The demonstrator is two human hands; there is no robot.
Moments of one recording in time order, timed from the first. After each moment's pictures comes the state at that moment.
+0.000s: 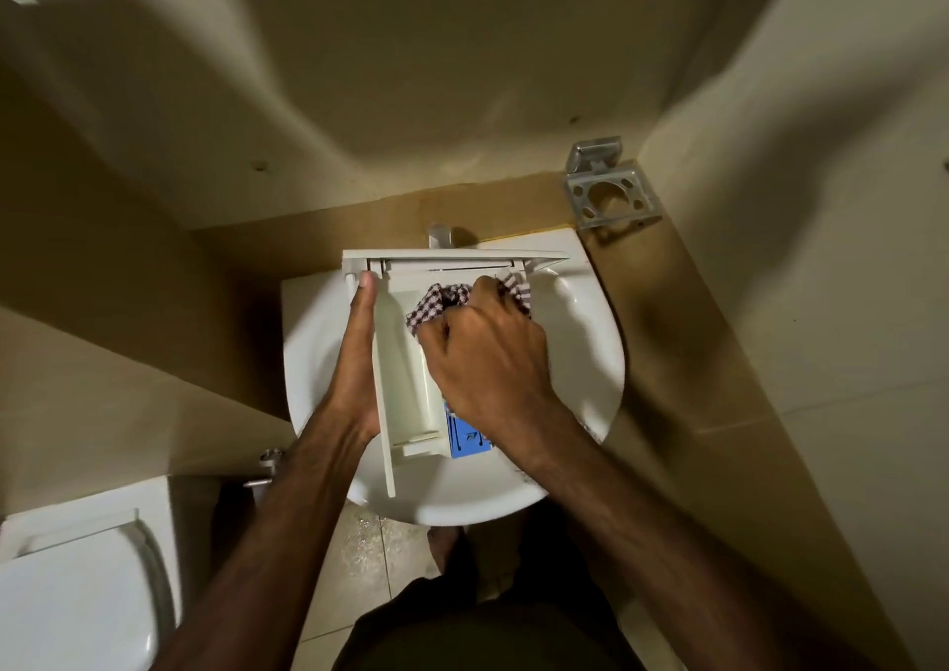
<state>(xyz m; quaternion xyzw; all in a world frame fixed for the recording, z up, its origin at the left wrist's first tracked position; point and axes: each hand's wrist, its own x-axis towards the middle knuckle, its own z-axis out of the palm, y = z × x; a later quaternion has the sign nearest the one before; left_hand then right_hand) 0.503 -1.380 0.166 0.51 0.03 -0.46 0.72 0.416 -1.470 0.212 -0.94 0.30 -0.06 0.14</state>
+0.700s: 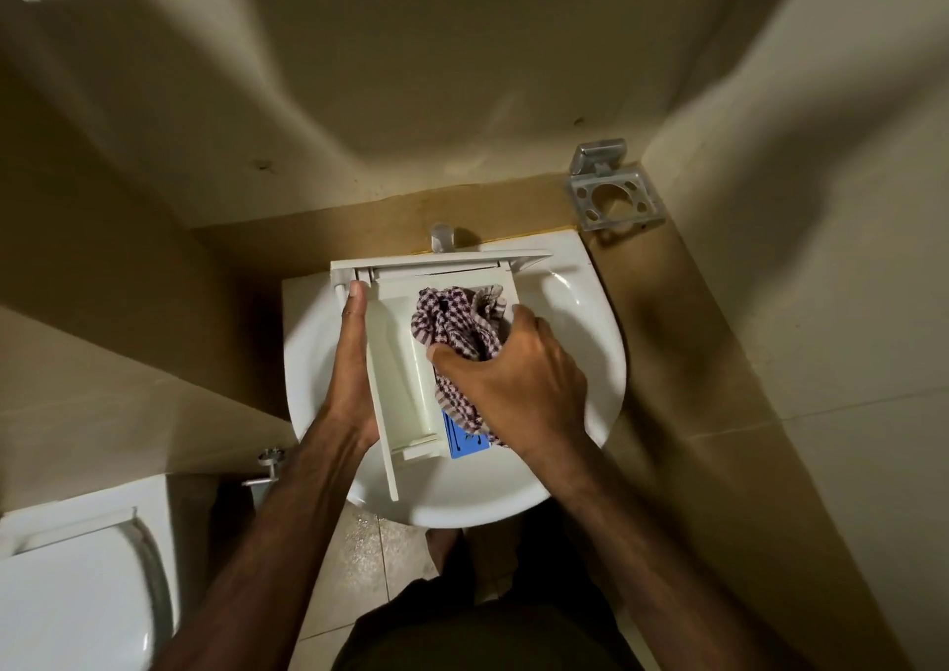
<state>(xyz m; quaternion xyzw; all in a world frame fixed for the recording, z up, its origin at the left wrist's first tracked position) 0.502 -1.374 0.161 0.50 0.07 -0.46 0.73 0.388 -1.477 0.207 -0.83 0.45 -0.01 0.32</state>
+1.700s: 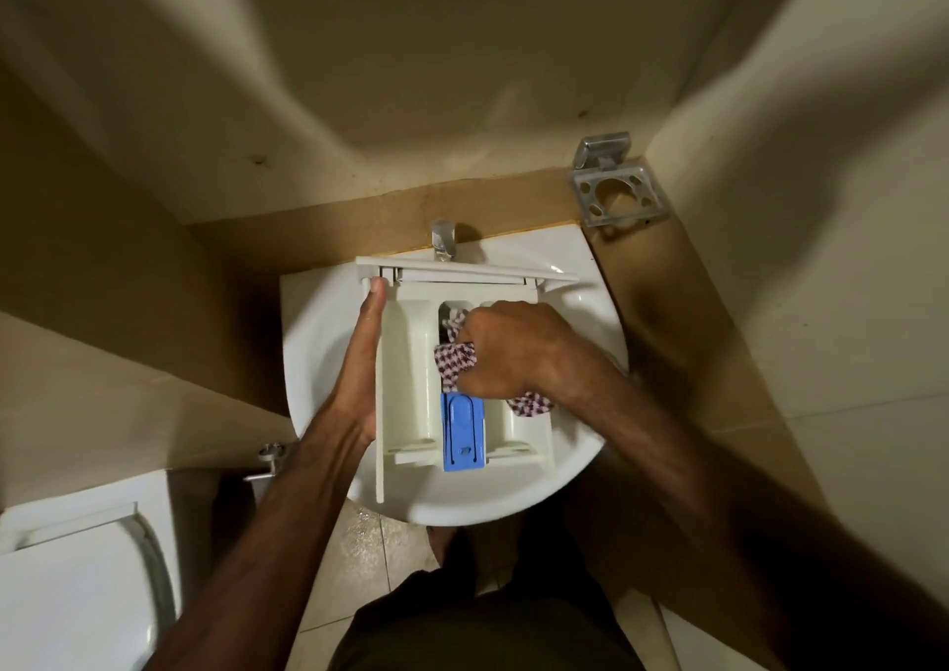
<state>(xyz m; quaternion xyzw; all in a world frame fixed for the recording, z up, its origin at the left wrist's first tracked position) 0.508 -1.382 0.150 0.52 0.03 -0.48 0.70 0.425 -1.514 0.234 -0.93 0.17 0.27 0.17</state>
